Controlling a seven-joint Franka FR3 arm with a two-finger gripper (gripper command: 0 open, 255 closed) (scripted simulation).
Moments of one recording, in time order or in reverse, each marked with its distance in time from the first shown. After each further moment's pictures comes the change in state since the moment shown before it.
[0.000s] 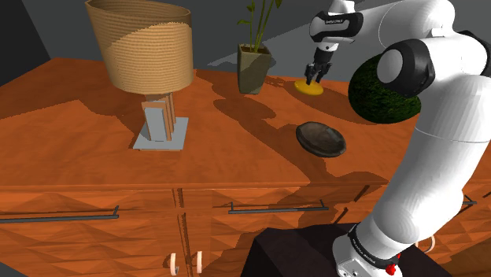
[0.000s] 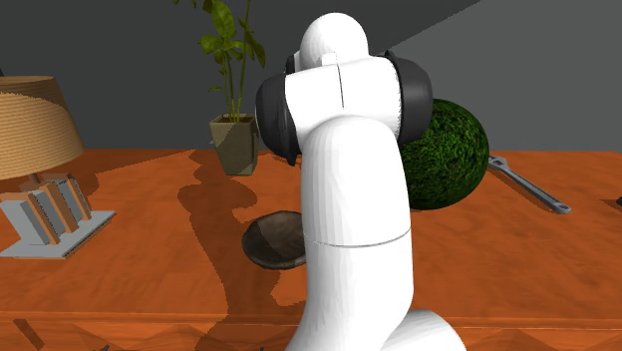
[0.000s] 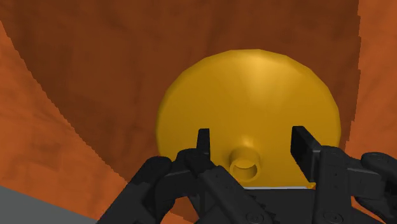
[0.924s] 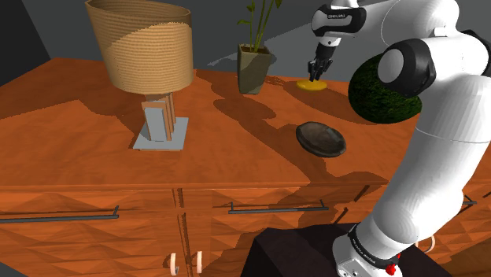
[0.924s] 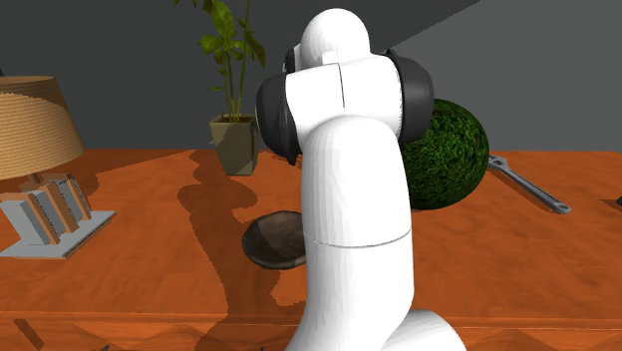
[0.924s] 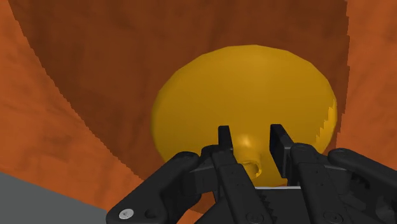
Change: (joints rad) arm -0.002 -0.005 -0.002 0.046 -0.002 -0.050 0.000
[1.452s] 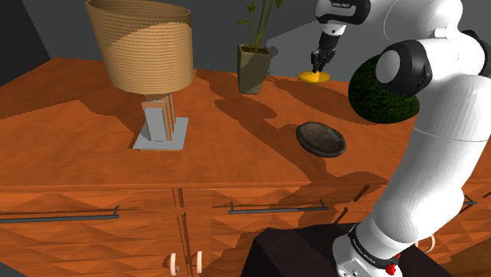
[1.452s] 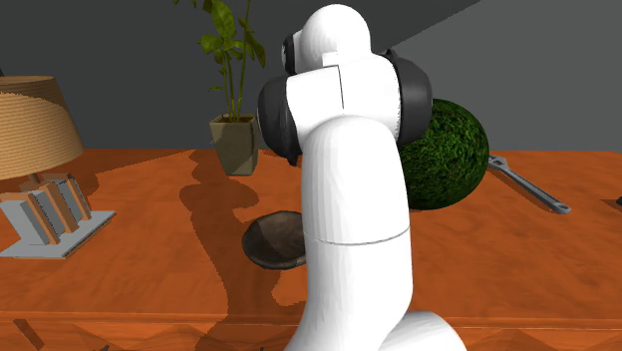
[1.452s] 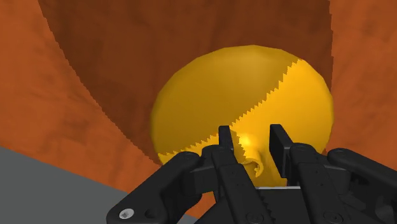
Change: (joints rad) arm -0.013 0.018 -0.002 0.133 0.007 -0.115 -0.003
